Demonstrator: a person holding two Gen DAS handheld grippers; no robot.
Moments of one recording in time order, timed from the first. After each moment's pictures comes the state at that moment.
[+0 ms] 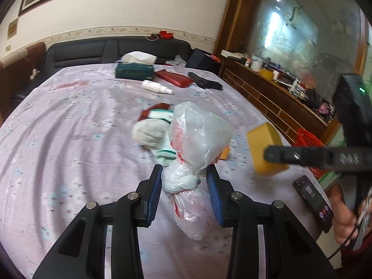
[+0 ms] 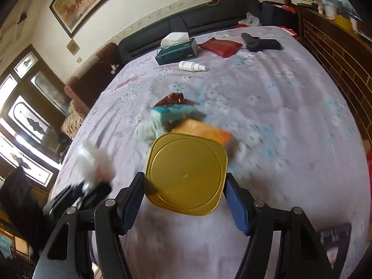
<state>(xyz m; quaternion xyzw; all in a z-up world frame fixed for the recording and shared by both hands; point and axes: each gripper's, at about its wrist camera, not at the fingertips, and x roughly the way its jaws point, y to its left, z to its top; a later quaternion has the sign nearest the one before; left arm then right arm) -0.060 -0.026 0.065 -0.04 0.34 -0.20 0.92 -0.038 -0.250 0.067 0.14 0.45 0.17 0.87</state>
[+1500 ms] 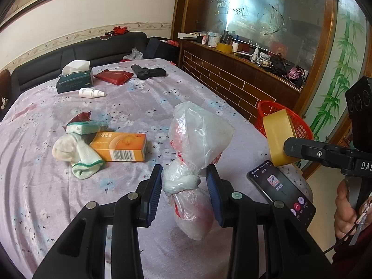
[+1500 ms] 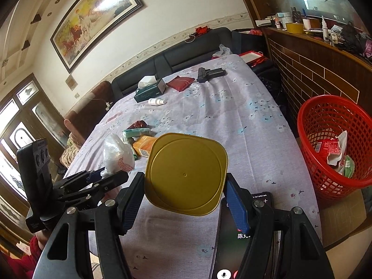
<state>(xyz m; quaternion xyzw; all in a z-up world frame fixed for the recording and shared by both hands) -0.070 -0.151 0.076 0.04 0.36 -0.28 0.89 -0.128 -0.387 0.073 0.19 0.35 0.14 0.91</state>
